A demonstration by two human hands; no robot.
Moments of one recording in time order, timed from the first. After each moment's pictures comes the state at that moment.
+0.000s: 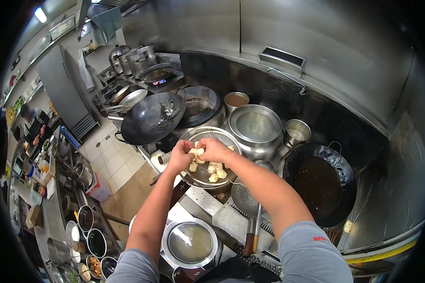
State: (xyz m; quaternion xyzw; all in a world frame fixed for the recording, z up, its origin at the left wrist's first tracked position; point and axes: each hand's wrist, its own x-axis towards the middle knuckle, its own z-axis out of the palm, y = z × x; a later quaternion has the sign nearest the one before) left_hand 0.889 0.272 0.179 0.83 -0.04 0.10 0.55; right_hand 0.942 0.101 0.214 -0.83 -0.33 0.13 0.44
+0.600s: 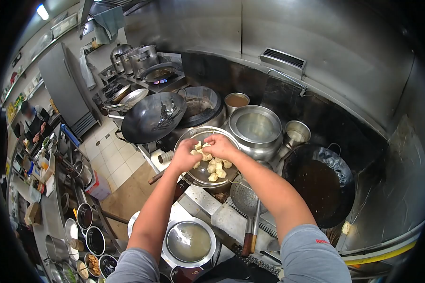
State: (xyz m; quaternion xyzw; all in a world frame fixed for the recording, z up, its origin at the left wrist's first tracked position) left_hand 0.871 0.254 0.215 0.89 -0.08 0.18 0.41; right_hand 0.945 0.082 0.217 -0.79 -0.23 0.15 0.55
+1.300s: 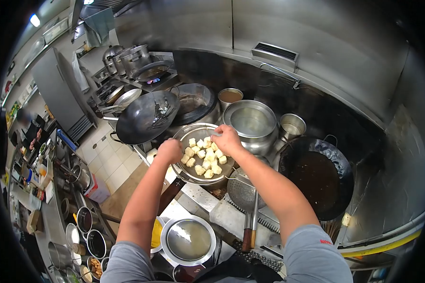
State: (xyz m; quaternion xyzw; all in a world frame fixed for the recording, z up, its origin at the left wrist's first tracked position) left_hand 0.892 0.283 0.222 1.00 0.01 0.03 0.07; right_hand 0.943 0.050 0.220 -0.88 -0.12 -0.07 0.46
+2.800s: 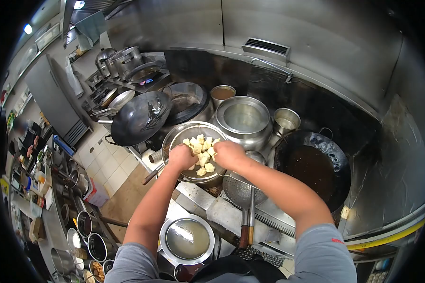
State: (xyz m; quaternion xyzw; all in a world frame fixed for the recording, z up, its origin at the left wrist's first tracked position) left_hand 0.883 0.223 0.204 0.99 -0.03 0.05 0.10; right_hand 0.876 0.018 0.247 -0.96 -0.20 0.05 0.19
